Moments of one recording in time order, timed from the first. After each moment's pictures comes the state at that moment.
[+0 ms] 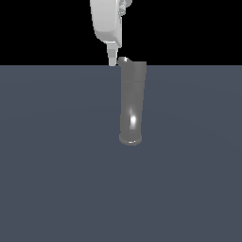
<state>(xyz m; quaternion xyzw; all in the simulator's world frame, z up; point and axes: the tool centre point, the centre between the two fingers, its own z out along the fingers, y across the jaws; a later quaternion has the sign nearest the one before) -0.058 0.021 0.297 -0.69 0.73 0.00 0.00</state>
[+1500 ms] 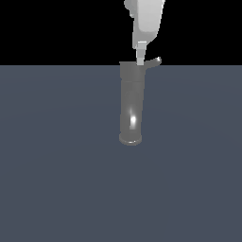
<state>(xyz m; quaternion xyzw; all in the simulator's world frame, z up) -0.046 -0.049 0.297 -0.69 0.72 0.01 0.00</state>
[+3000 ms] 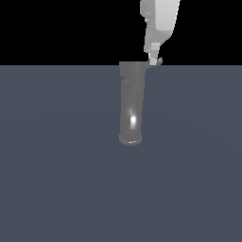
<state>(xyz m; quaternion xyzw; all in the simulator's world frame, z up) -0.025 -0.087 0.295 -0.68 0.73 0.04 -0.03</state>
